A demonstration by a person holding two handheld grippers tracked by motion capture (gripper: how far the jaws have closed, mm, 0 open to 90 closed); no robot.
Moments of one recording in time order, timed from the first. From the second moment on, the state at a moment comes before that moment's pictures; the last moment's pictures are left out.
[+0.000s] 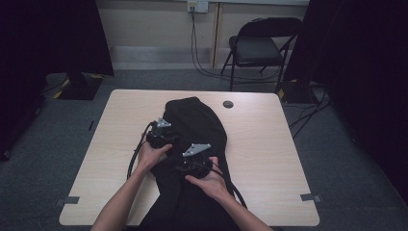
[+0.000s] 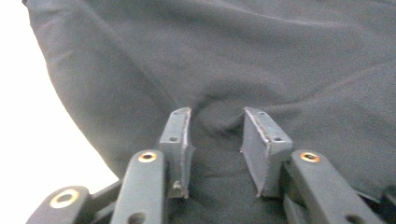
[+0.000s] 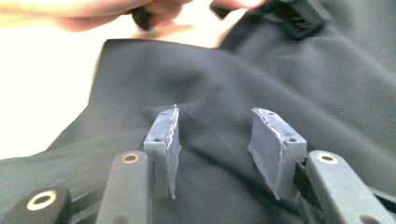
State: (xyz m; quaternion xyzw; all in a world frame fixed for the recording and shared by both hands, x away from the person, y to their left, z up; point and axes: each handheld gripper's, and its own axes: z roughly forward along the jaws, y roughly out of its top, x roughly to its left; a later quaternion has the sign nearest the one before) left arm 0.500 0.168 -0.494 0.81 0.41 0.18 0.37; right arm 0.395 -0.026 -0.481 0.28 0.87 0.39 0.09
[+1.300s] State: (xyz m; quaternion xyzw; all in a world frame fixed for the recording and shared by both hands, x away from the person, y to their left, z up) left arm 0.471 0.174 -0.500 0.81 0.41 0.21 0.37; right arm 0.315 -0.162 -0.471 0.32 0.87 0.35 0.12
